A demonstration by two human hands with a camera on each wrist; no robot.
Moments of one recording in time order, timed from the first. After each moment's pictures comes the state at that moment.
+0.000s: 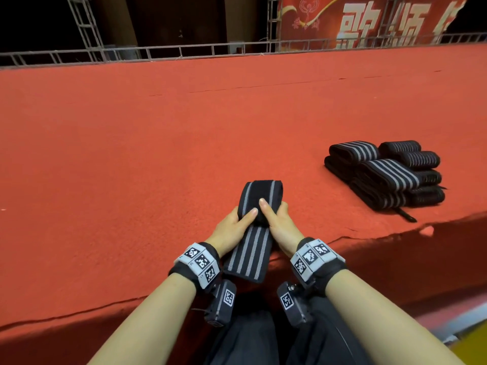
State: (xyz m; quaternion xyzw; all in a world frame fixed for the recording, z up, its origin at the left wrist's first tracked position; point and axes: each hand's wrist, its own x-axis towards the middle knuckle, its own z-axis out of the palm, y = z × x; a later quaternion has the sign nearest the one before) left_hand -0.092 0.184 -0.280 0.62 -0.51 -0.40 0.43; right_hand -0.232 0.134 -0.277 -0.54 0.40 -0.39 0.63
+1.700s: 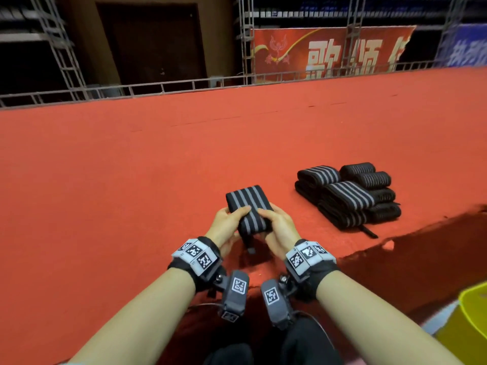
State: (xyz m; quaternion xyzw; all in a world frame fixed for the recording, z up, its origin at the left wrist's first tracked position) left_hand -0.159 0.140 -0.201 0.53 -0.32 -0.51 0.59; right_hand -0.270 0.105 -0.221 -0.34 0.35 -0.51 0.71
